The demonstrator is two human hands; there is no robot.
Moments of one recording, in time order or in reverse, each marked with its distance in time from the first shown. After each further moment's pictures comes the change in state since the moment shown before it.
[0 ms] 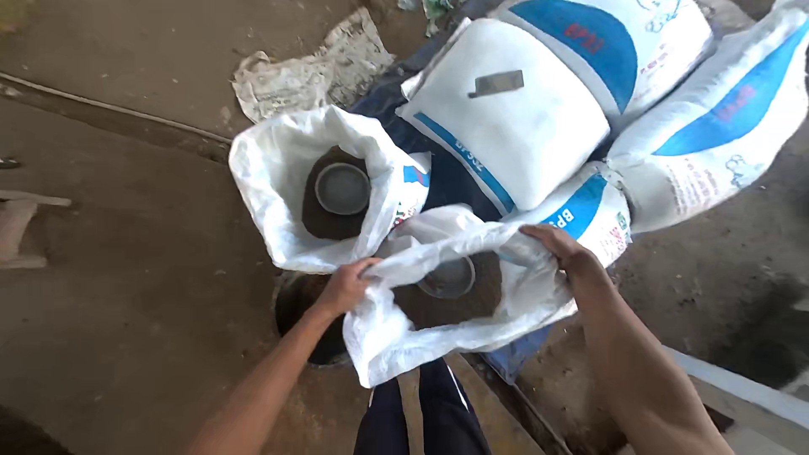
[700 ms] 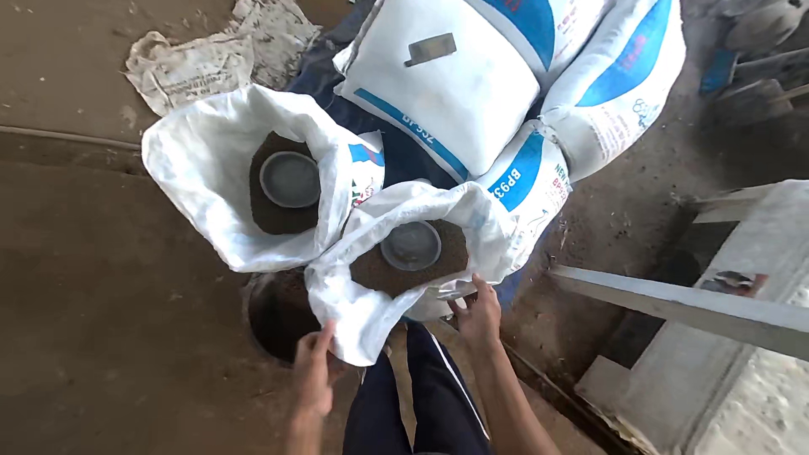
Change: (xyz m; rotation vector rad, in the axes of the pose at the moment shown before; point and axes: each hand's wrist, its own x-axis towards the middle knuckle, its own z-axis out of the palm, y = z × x) left_hand -0.140 0.017 0.064 -0.758 0.464 -0.763; right_hand -0.151 0.069 0.193 1.134 0.781 0.229
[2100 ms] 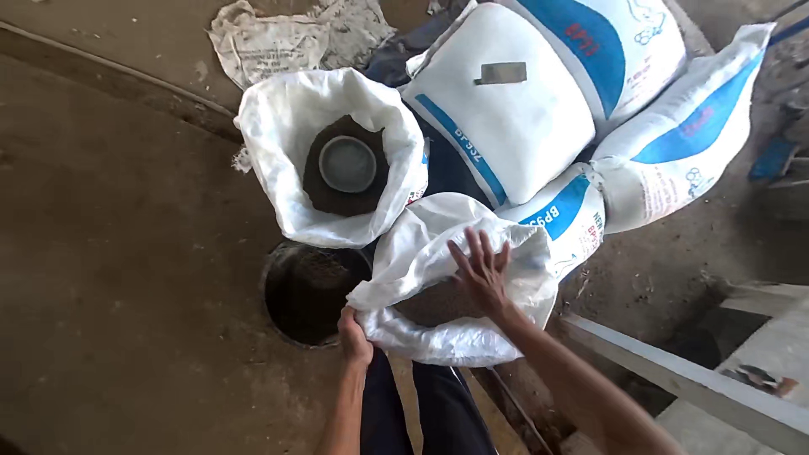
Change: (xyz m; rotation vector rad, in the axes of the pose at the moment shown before) left_hand 0.072 -0.043 0.022 -0.485 0.021 0.200; right_hand 0.055 0.013 0.075 -1.443 -0.754 -1.919
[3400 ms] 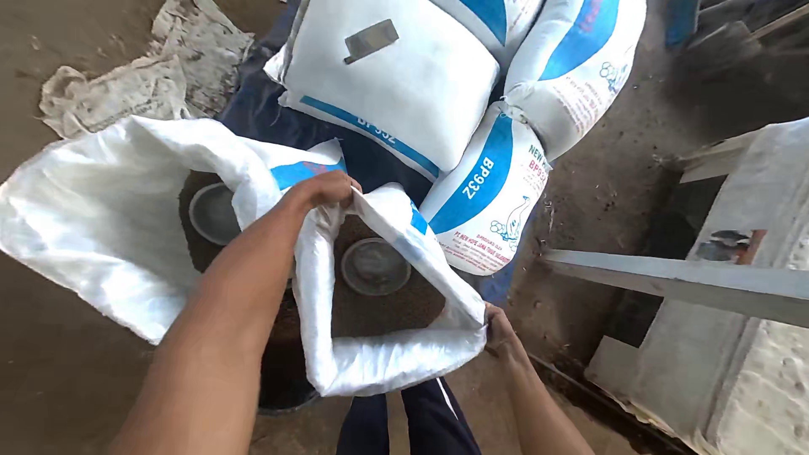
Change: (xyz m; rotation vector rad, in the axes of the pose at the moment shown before) left_hand 0.120 0.091 0.368 1.645 -1.202 0.320; right_hand -0.220 0.095 0.029 1.870 0.396 1.631
